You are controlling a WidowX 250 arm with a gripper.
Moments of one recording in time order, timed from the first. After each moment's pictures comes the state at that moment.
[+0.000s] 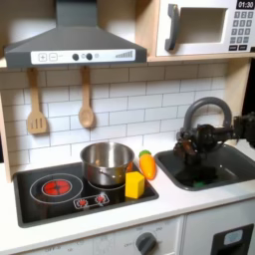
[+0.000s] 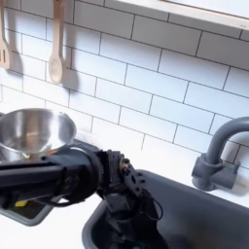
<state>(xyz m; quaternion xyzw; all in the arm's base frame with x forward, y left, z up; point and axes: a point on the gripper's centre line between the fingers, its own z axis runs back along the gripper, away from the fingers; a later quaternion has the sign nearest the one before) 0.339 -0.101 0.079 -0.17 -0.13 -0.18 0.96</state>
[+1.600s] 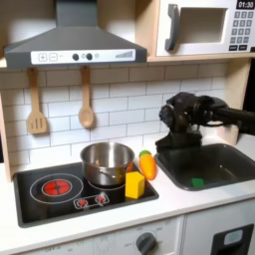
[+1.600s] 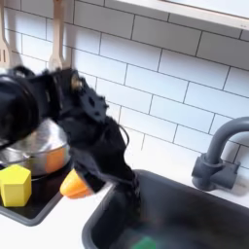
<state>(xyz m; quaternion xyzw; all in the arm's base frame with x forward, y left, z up) 0.343 -0.039 0.178 -0.13 -0.20 -0.15 0.96</state>
